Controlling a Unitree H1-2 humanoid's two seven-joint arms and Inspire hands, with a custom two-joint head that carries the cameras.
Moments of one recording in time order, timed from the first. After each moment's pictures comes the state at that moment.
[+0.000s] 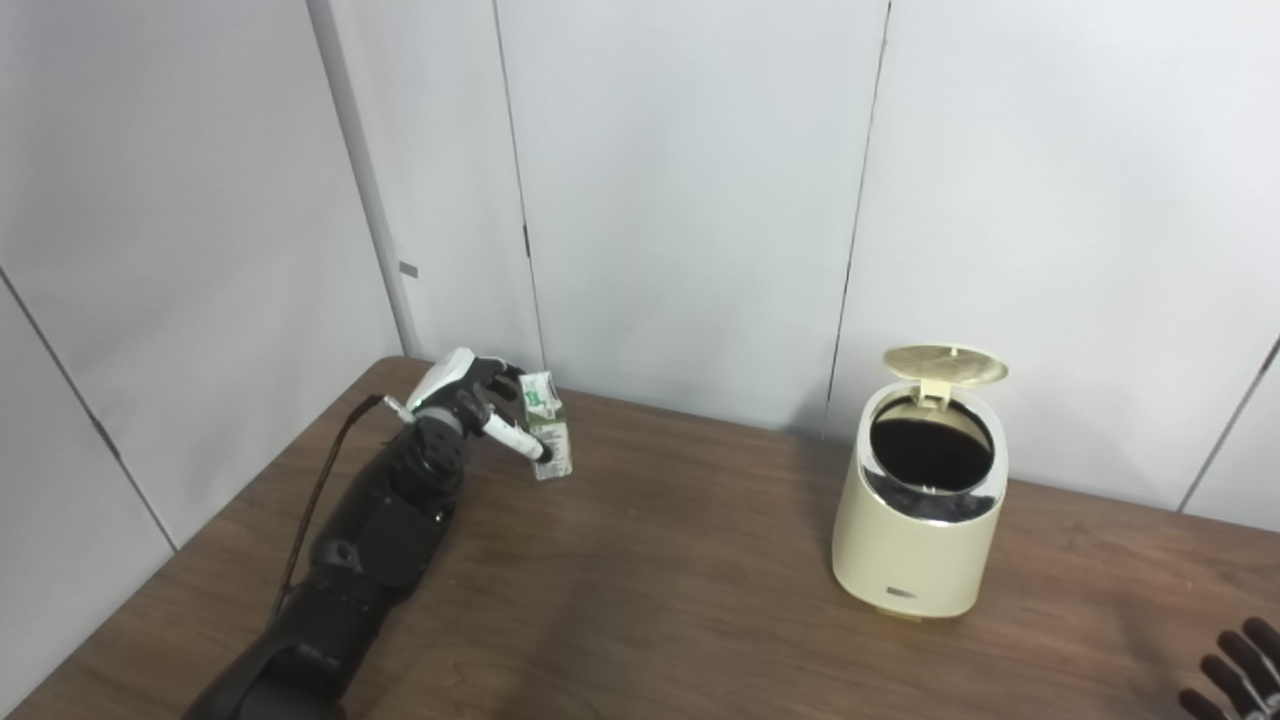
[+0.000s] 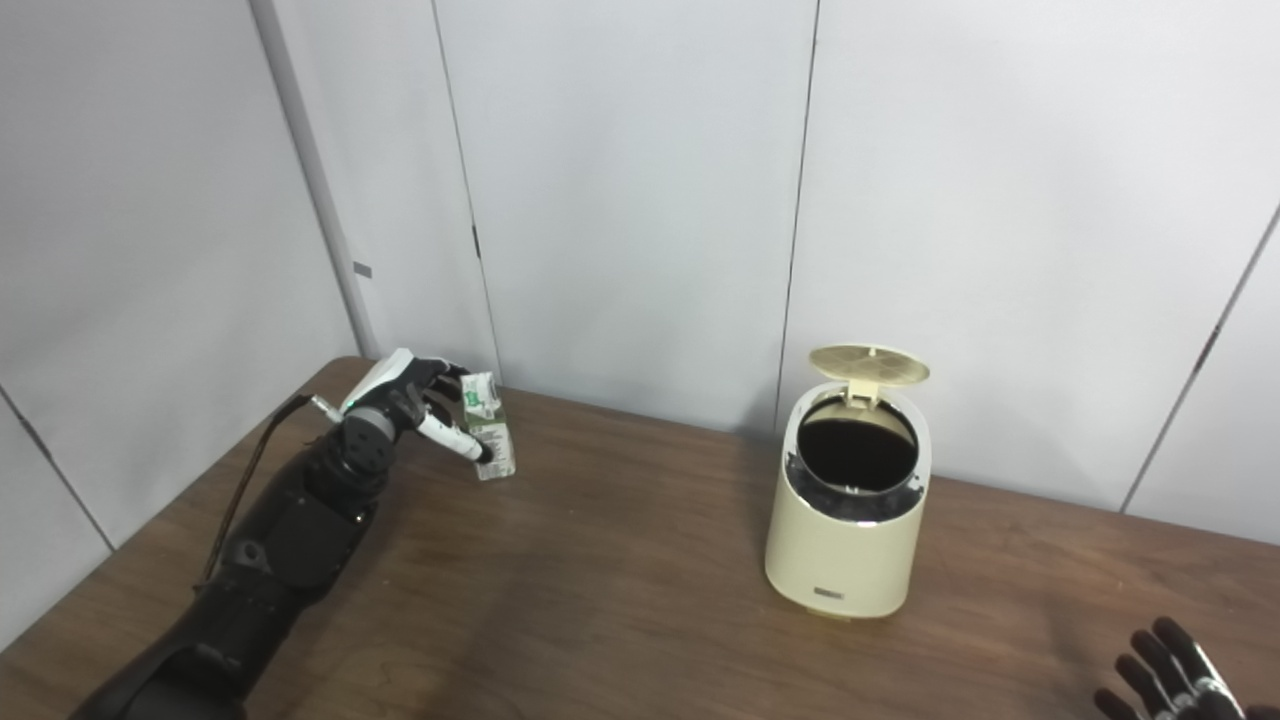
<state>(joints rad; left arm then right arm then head) -0.62 0.54 -0.01 0.47 0.39 0.45 -0.08 0.02 -0.20 -0.15 -0.27 0.32 0.23 0.14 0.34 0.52</state>
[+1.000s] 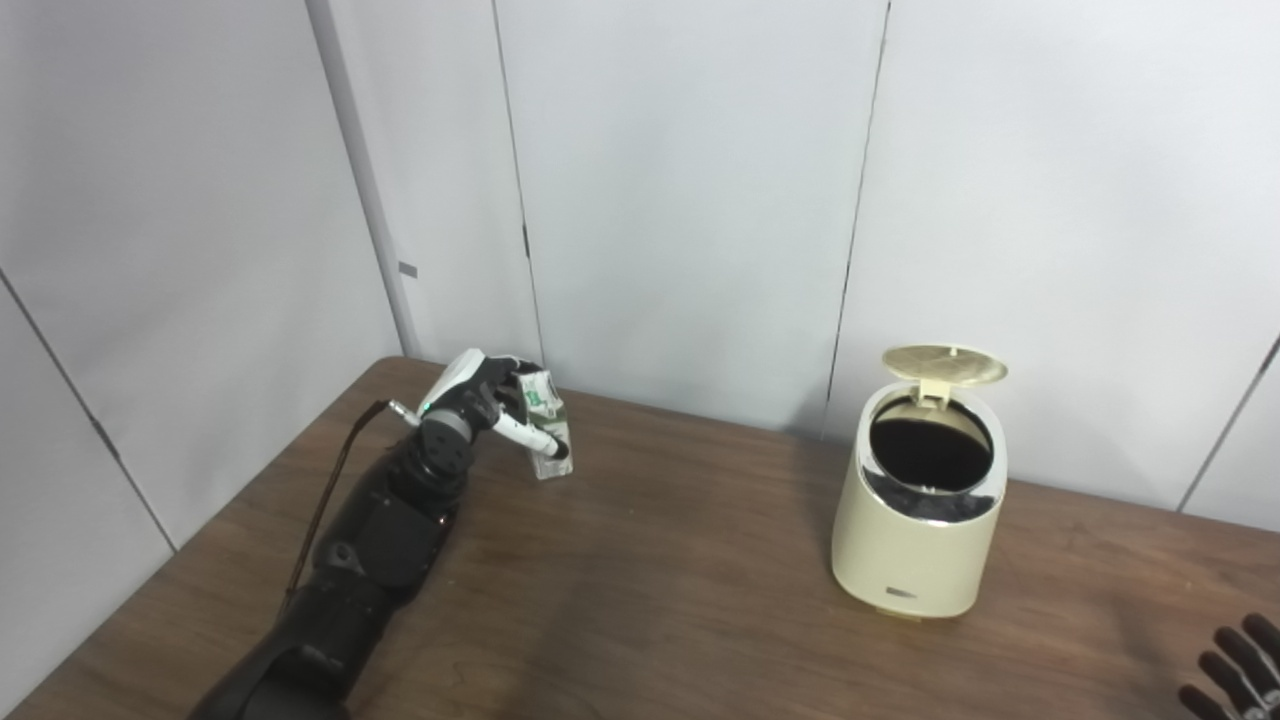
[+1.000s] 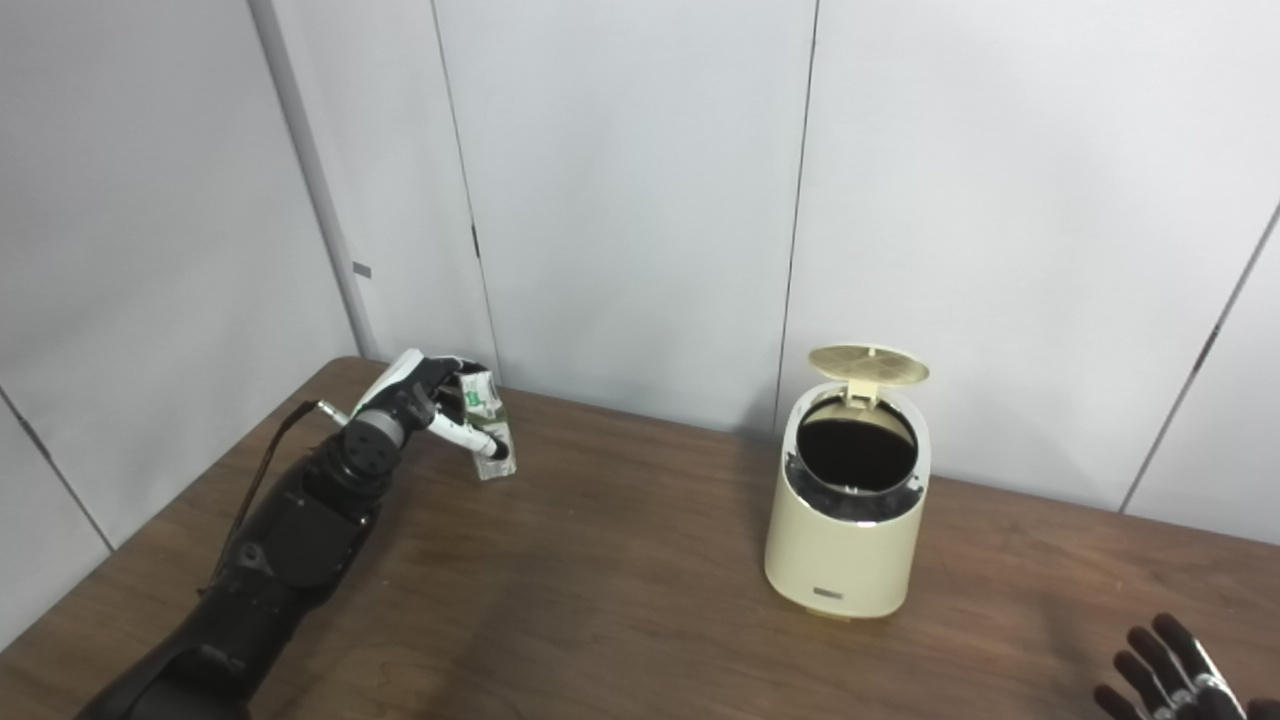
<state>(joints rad) -0.62 0.54 -0.02 0.49 0.32 0.39 -0.06 0.02 -0.20 -0.15 -0.27 0.32 0.23 0.14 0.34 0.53</state>
